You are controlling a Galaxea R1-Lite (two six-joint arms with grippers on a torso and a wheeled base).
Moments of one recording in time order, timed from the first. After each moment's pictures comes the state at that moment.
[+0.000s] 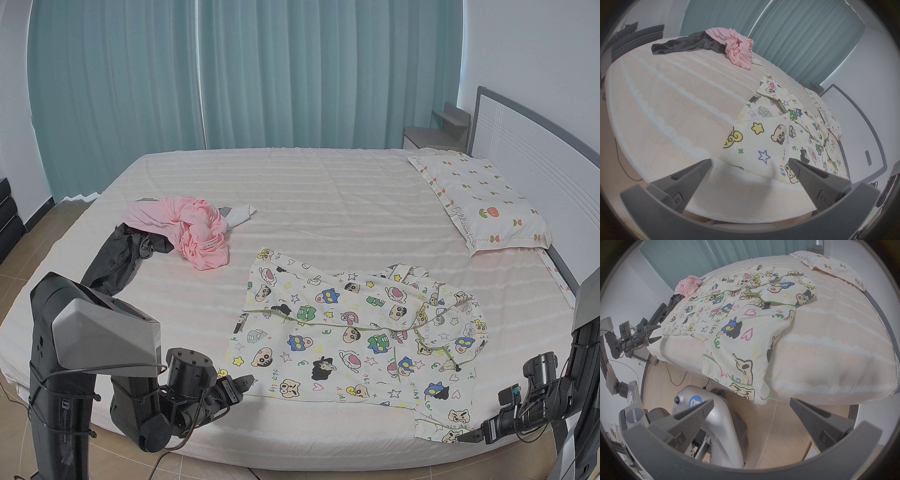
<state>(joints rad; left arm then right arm) -0.46 2.38 -0.40 -1.28 0.14 -0.78 -0.11 2.23 -0.02 -1.02 0.29 -0.23</state>
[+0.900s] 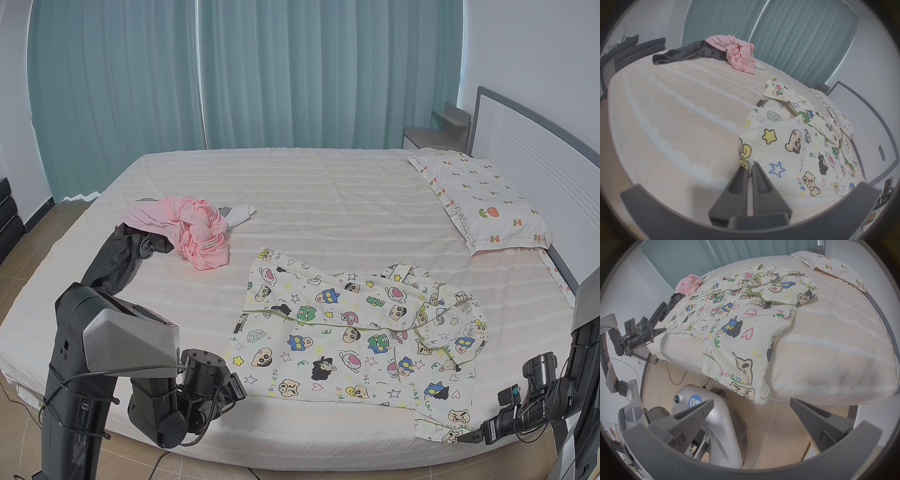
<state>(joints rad) -0.47 2.48 -0.50 -1.27 0.27 -0.71 -0.11 2.23 -0.02 -1.02 0.29 -0.24</state>
